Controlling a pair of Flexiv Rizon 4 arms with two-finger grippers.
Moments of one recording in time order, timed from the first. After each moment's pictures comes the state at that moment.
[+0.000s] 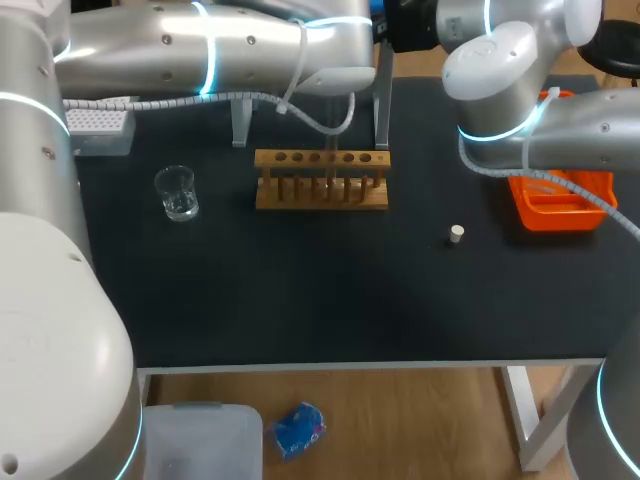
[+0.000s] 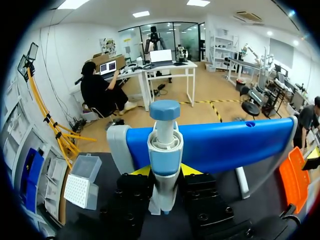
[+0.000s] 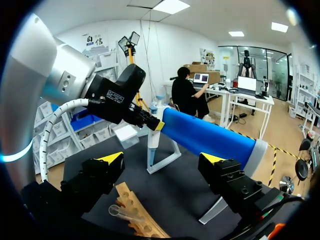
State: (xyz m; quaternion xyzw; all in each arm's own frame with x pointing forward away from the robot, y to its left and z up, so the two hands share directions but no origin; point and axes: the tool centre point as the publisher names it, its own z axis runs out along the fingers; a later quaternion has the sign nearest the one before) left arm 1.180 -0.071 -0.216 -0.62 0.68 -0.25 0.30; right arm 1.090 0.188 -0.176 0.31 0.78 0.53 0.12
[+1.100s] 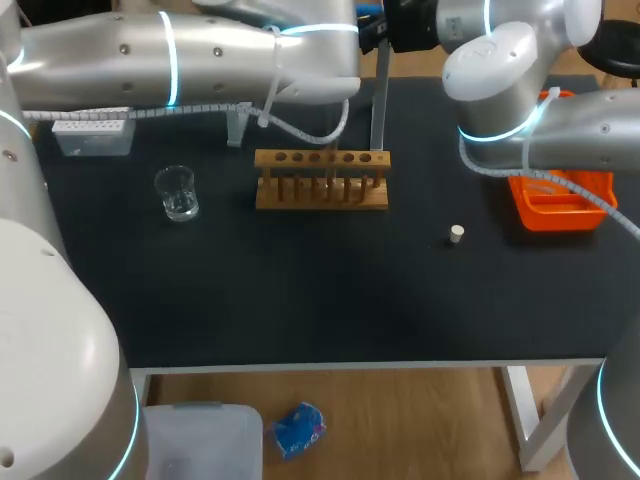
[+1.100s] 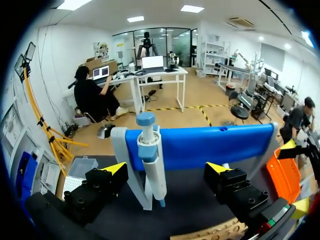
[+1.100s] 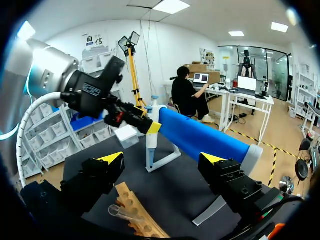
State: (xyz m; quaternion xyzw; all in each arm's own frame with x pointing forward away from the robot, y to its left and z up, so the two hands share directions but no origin) left arm 1.150 -0.079 -0.189 -0.60 0.69 -0.30 0.29; right arm 1.090 0.188 -0.176 0.31 0.78 0.53 0.12
